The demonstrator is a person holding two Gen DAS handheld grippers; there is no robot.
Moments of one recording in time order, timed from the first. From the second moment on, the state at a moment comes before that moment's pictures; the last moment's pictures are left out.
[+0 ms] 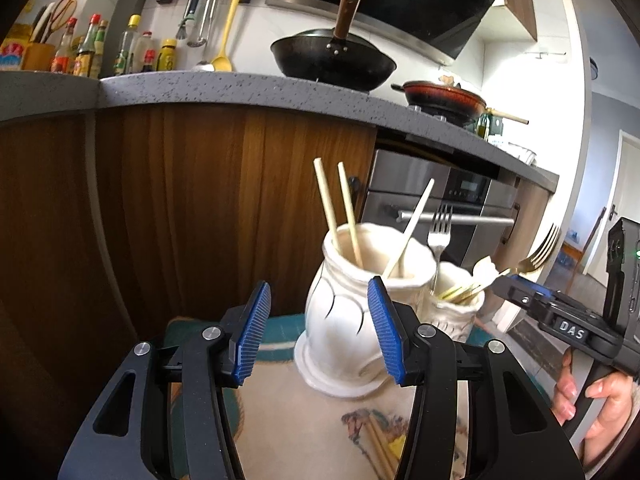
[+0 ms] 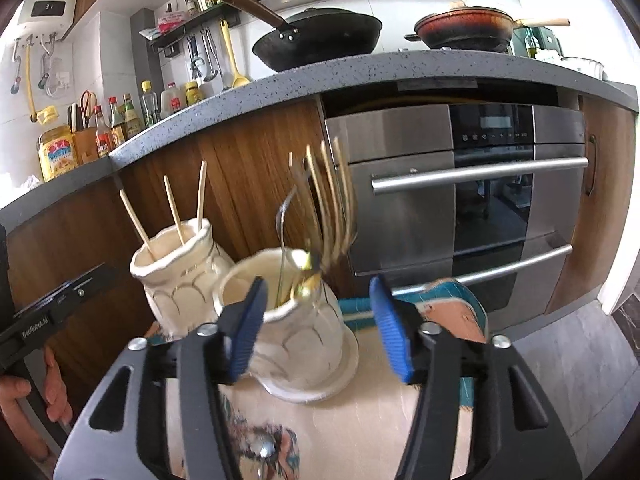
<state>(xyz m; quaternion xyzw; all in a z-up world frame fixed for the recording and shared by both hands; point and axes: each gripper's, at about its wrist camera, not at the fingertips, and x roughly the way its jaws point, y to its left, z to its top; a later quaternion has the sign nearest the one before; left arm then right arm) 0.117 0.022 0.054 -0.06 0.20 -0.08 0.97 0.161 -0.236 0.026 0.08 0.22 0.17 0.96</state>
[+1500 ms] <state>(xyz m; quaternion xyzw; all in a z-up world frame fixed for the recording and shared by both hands) 0.051 0.023 -0.022 -0.01 0.42 -0.07 0.91 0.083 -0.147 -0.046 -0.09 0.42 0.29 0.85</state>
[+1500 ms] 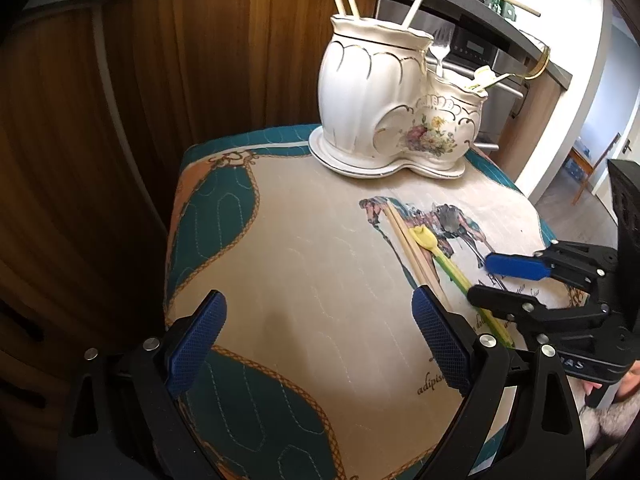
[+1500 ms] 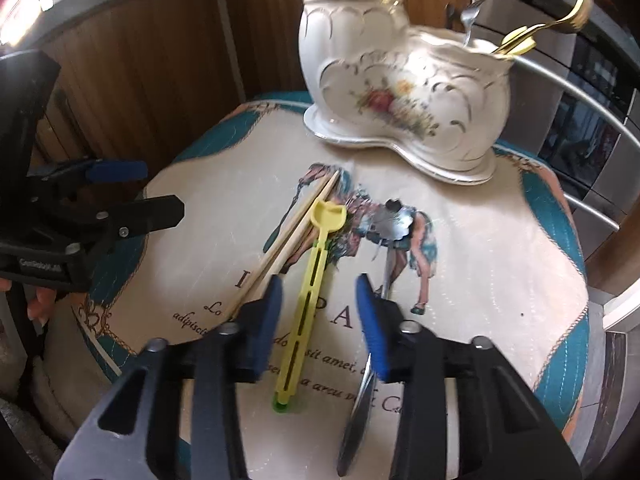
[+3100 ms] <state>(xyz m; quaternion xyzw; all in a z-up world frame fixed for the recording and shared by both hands) 0.078 -0.067 -0.046 0.08 0.53 -0.09 0.84 0.083 -0.207 -0.028 0.02 0.38 0.33 0.87</state>
